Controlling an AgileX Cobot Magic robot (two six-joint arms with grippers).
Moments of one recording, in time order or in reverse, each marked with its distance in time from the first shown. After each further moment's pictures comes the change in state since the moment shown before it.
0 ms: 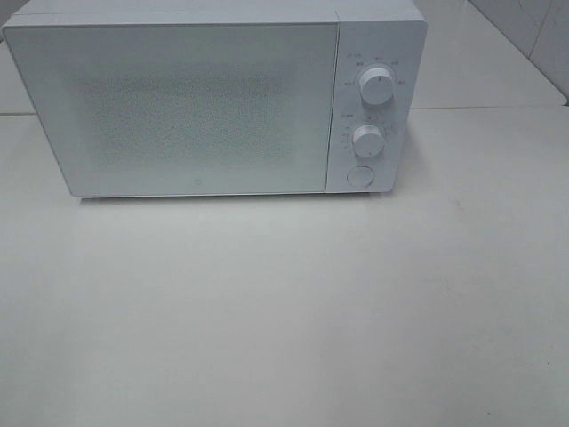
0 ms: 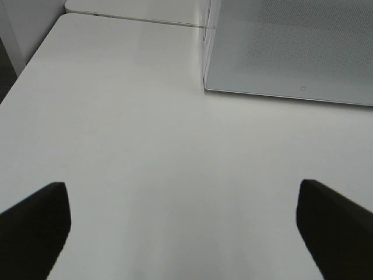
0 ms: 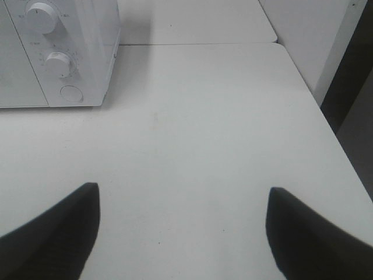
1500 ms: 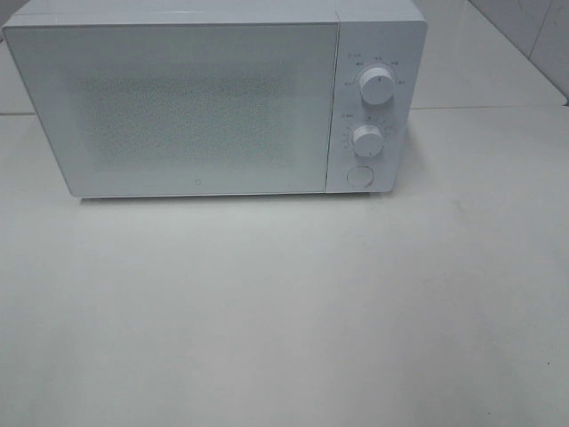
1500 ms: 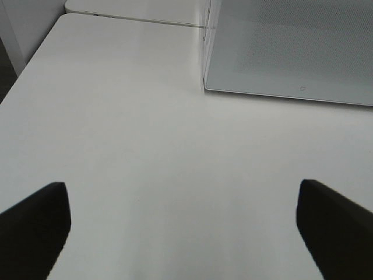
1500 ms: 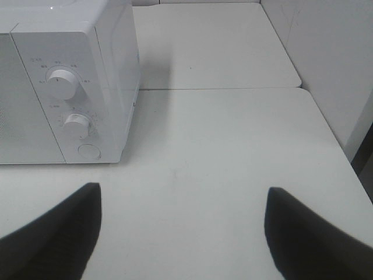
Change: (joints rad) left arm 0.000 0.000 0.000 0.000 0.000 0.000; right arm 0.000 0.388 -0.032 0.031 -0.408 0.000
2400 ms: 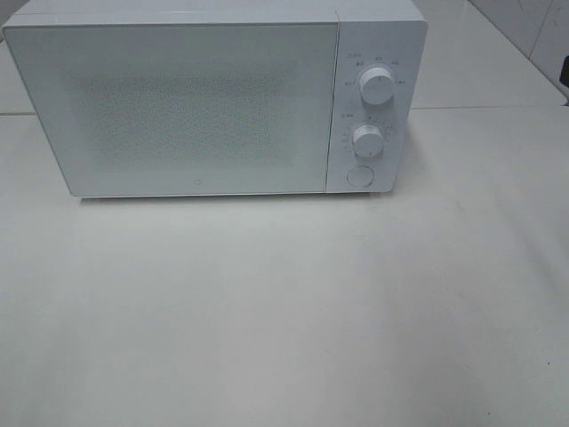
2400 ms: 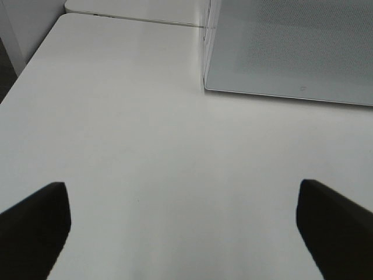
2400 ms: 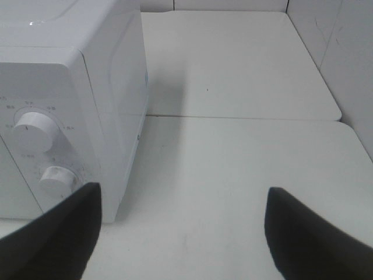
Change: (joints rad) left arm 0.000 0.000 0.000 0.000 0.000 0.000; right arm 0.000 0.577 0.000 -0.025 -0.618 0.000
